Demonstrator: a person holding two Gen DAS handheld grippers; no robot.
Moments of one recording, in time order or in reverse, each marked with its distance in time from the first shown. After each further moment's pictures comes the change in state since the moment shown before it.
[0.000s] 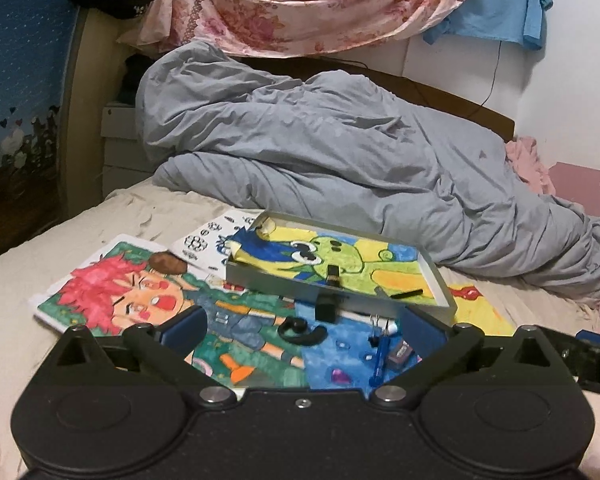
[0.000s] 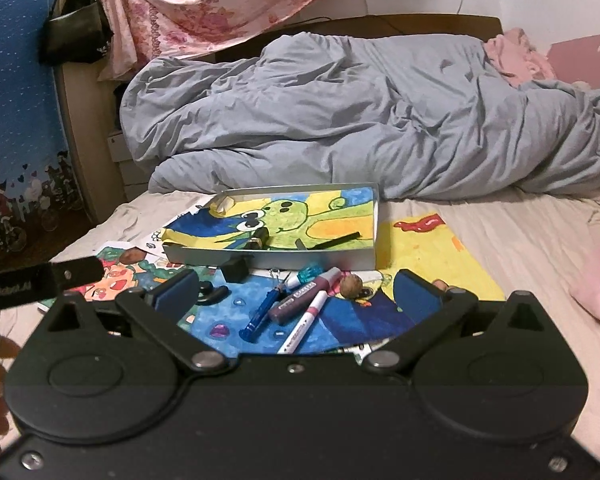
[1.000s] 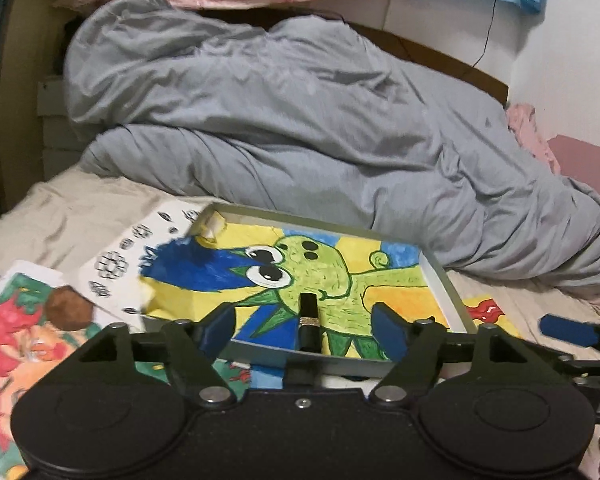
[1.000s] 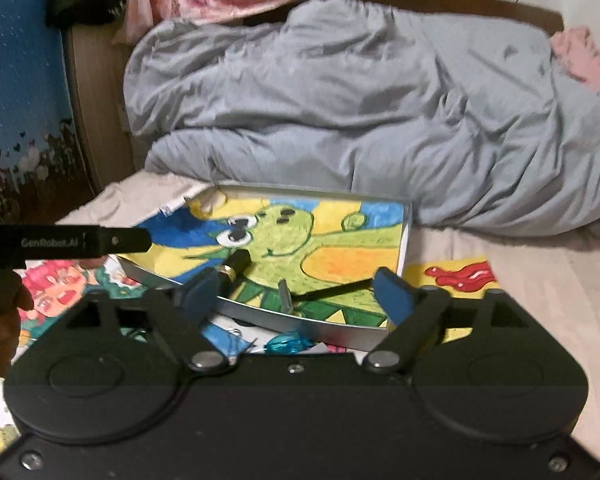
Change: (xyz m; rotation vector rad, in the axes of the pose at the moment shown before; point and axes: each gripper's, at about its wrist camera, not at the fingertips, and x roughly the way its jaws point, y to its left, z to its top) left arm 0.181 -0.016 0.061 0.034 0.112 -0.090; right arm 0.126 -0.021 0.049 -0.112 0.053 0.113
